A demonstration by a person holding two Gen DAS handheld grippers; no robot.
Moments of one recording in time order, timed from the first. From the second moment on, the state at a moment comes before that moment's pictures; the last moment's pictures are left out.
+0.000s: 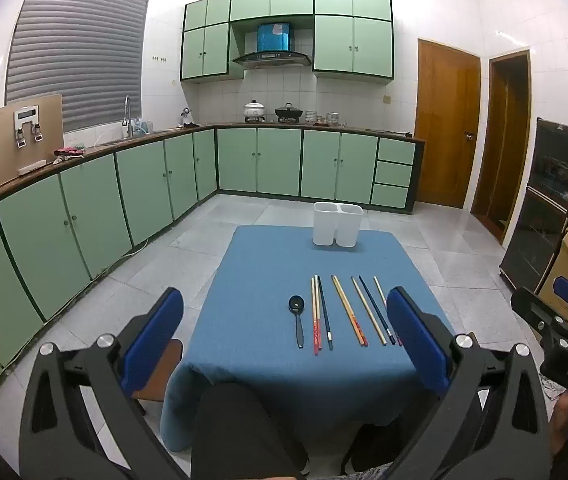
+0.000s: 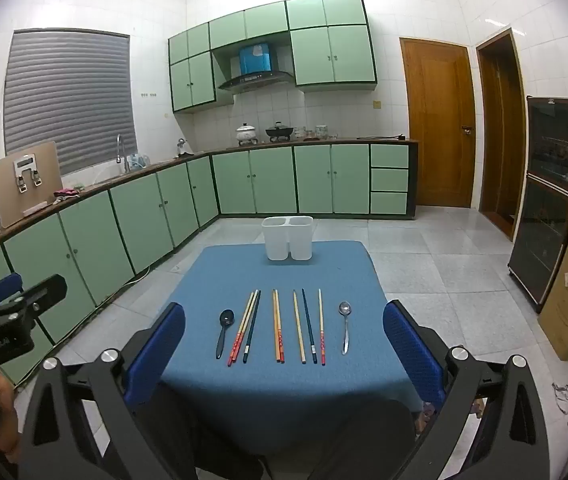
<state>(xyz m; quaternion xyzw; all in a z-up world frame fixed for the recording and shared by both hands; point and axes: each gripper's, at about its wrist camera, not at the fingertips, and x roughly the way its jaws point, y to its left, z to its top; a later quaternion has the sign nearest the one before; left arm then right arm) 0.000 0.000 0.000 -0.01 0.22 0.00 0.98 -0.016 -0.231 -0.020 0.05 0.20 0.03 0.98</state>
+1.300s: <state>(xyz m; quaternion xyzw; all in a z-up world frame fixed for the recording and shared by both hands) -0.002 -0.003 0.000 -0.01 0.22 0.00 0.98 -0.019 -0.237 -0.014 0.05 0.20 0.03 0.98</state>
